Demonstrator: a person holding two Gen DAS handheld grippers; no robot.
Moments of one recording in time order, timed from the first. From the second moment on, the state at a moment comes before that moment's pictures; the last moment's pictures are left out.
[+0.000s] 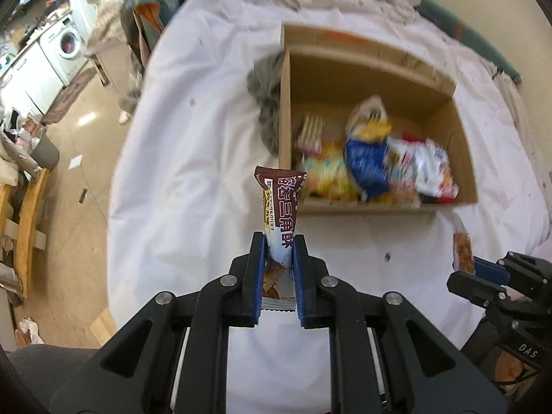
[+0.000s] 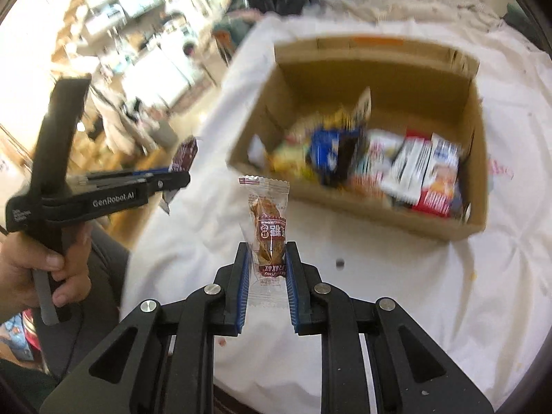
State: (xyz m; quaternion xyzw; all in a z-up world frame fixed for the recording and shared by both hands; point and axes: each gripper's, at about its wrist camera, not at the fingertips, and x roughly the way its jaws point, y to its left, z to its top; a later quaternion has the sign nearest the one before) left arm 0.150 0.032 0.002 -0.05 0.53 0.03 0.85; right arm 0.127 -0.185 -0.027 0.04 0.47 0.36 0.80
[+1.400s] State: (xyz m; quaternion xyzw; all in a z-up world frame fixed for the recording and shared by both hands) left arm 0.256 -0.008 -0.041 -0.04 0.51 -0.03 0.86; right arm 0.255 -0.217 -0.072 0.18 0.54 0.23 0.79
